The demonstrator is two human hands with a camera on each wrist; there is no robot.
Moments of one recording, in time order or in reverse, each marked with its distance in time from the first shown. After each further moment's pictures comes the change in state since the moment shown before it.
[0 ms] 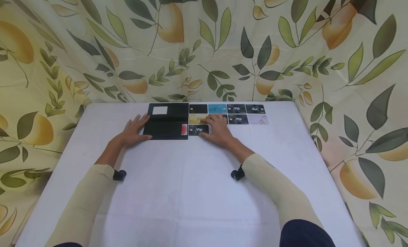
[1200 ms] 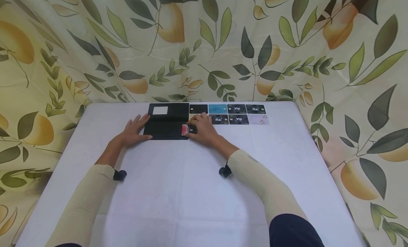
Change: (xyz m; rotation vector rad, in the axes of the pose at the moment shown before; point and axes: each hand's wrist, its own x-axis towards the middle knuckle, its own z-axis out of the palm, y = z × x) left_hand 0.001 -0.001 0.001 0.001 0.000 -0.008; right_hand 0.032 -0.037 0.025 -0.053 -0.101 -0.042
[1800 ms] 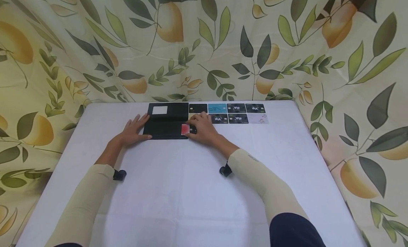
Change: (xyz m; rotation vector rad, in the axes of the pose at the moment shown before) left_hand -0.002 0.005 -0.003 -0.005 0.006 0.008; right_hand 0.000 0.003 0.001 -0.028 -0.013 -0.011
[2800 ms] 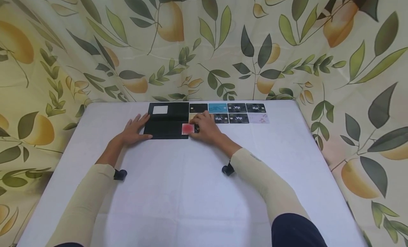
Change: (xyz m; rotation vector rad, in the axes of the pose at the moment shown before) left_hand 0.003 -0.004 0.002 -0.002 -0.013 -0.005; right_hand -0.002 0.003 -0.007 0.039 0.016 0.017
